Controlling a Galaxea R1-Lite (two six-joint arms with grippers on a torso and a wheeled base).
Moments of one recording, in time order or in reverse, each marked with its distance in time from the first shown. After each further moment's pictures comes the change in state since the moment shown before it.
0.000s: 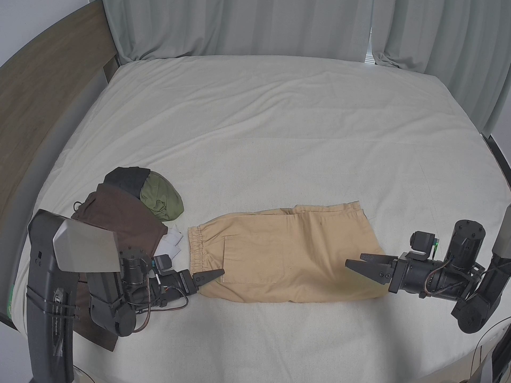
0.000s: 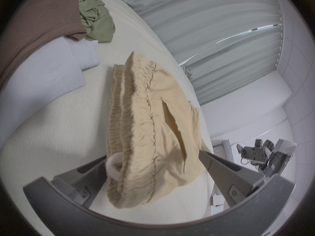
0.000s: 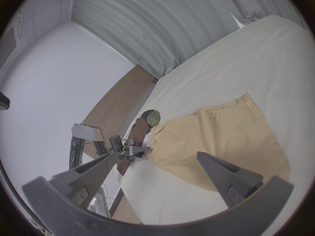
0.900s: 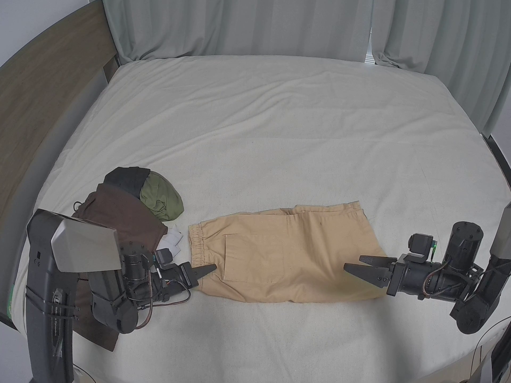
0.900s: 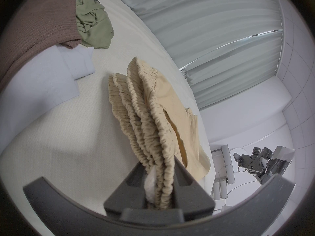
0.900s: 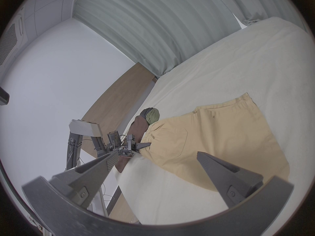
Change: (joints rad) left arm -0.010 -0.013 -0.035 -0.002 0.029 -0.059; right arm 0.002 0.014 0.003 0.000 0.000 -0.033
